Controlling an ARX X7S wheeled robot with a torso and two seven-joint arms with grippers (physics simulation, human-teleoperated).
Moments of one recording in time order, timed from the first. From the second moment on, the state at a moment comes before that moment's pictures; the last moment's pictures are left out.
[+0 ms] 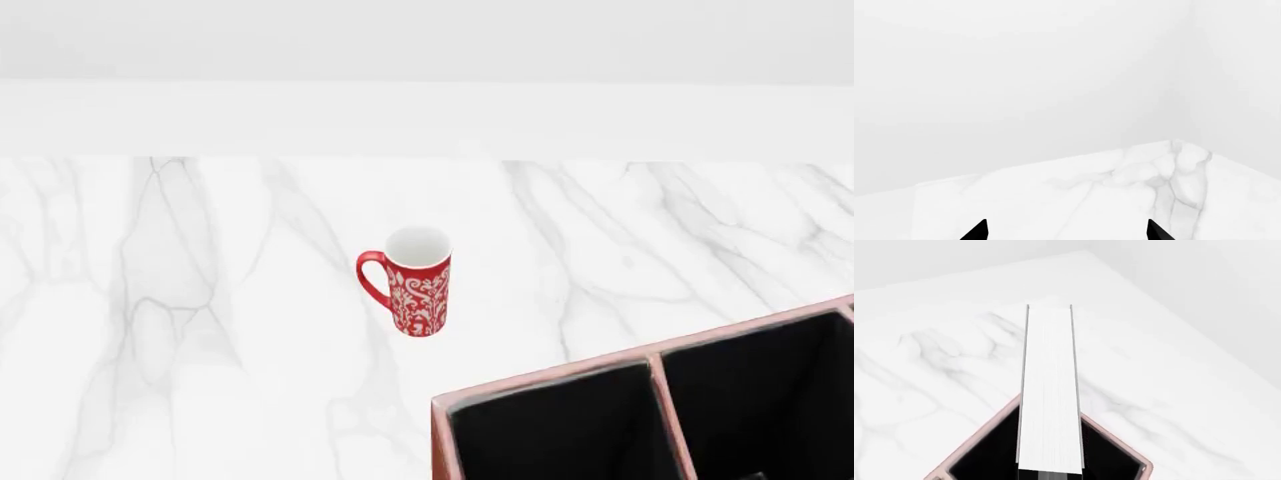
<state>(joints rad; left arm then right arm) 0.49 -0.11 -1.12 0.65 -0.63 -0.38 -0.28 1.40 0.97 -0.29 0.31 1.71 1.44 1.27</state>
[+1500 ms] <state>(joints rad) 0.51 -0.11 -1.10 0.64 -0.63 -0.35 -0.29 1.22 0.93 -0.47 0.36 1.37 1.19 0.91</state>
